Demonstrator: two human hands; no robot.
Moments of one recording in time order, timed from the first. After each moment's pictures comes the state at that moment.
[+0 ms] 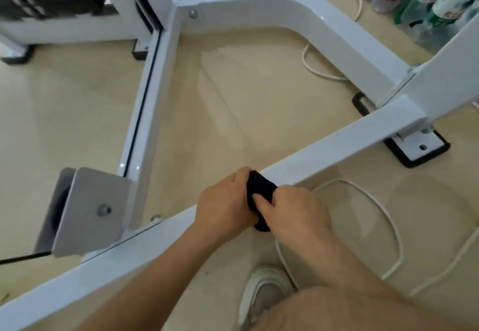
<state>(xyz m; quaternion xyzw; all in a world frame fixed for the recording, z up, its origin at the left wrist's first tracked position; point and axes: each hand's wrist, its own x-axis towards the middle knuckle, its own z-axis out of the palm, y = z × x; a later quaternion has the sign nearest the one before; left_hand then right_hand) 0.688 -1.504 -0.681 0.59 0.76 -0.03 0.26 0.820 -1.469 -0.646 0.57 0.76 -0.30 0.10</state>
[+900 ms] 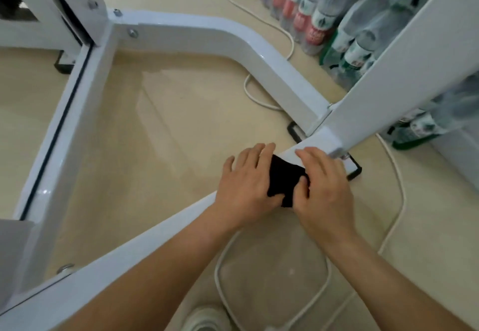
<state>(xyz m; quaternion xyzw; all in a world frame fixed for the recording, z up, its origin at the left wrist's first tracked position) 0.782 -1.405 -0.691 0.71 0.67 0.12 0.19 0.932 -1.397 -0.670 0.57 0.79 -0.07 -0.22</state>
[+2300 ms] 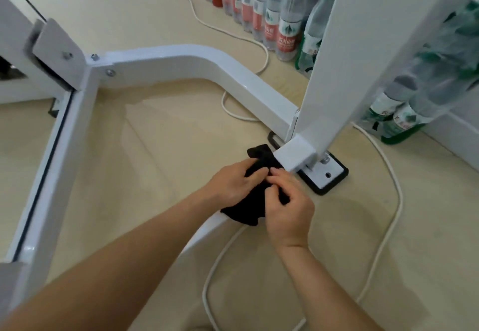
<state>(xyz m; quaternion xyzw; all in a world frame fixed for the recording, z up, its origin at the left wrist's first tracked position) 0.799 -1.343 -0.667 0.62 0.65 0.06 0.45 0.920 -1.392 -0.704 0.65 0.49 -0.30 -0.50</state>
